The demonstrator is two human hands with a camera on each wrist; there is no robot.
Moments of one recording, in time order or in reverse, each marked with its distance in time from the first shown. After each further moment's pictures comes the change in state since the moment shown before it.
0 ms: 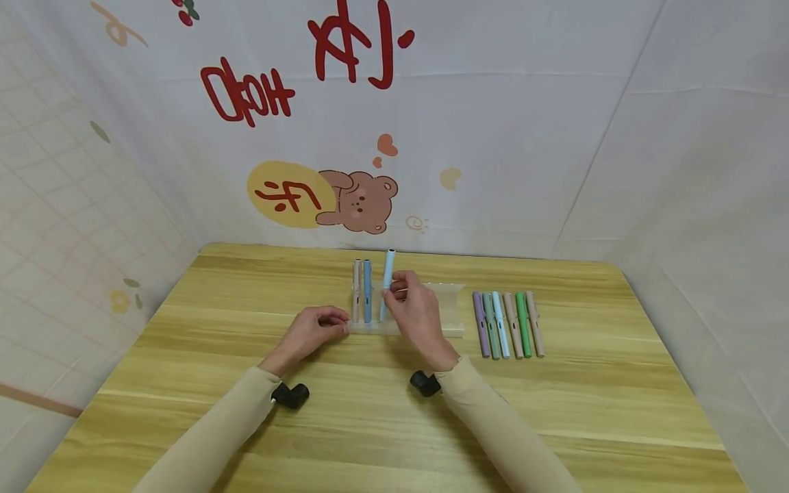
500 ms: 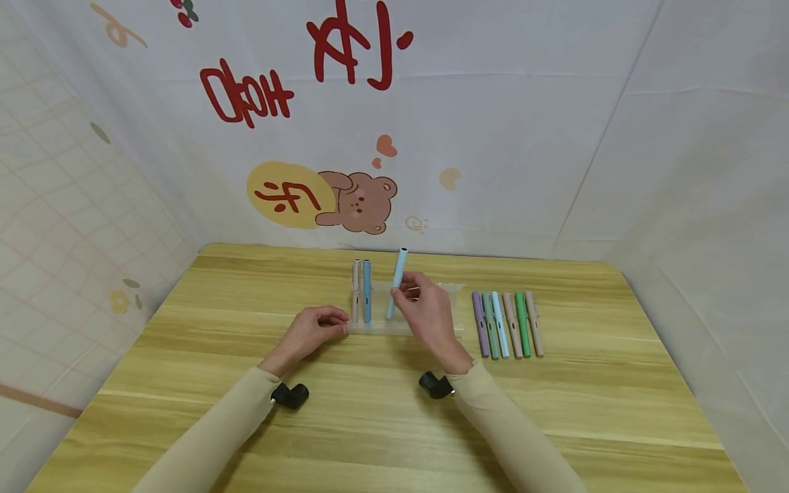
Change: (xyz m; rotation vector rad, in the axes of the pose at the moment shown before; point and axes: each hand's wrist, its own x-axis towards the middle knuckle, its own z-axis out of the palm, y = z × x) left_hand 0.000 0.001 -0.001 0.005 -0.005 0.017; right_hand -0.003 -0.001 -0.022 0.021 0.015 0.013
